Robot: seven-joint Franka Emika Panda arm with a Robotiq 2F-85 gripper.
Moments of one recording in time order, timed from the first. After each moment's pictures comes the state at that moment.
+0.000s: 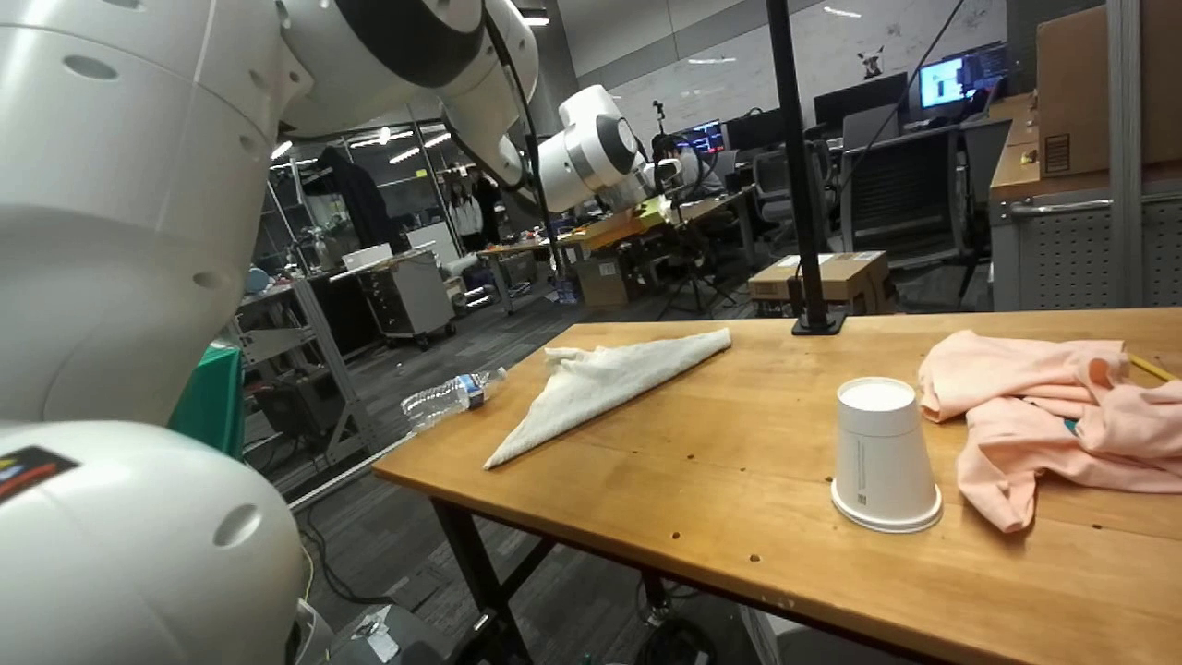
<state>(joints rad) 0.25 0.62 -0.01 -1.45 -0.27 2.27 0.23</state>
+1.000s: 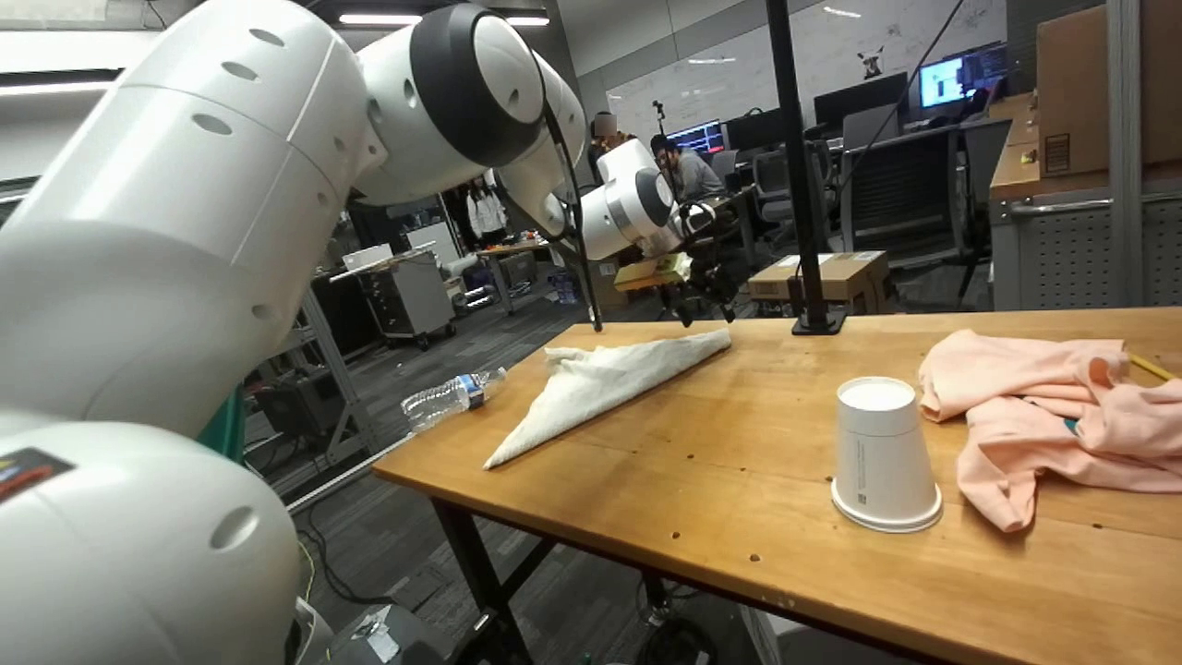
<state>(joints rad) 0.24 0.84 -0.05 -1.30 -0.26 2.34 0.44</state>
